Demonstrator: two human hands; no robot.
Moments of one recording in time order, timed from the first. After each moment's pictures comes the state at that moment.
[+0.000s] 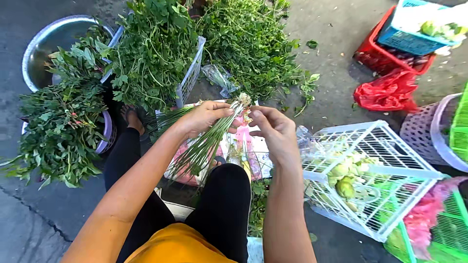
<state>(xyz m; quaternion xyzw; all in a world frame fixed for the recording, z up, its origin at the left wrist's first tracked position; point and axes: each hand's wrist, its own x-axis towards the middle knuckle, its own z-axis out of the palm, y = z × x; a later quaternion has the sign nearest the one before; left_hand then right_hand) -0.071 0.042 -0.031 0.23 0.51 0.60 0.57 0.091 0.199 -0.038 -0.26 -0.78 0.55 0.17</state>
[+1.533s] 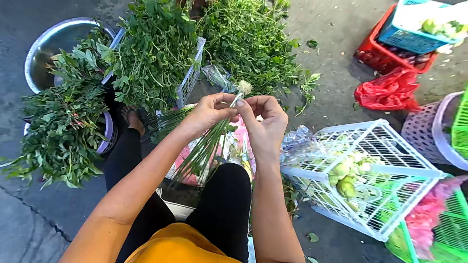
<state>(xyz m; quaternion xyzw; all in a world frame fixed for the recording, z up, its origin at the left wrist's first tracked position) -0.058 0.043 -0.016 0.23 0.56 0.65 0.47 0.063 0.159 -0.031 -0.20 -0.80 0.46 0.32</state>
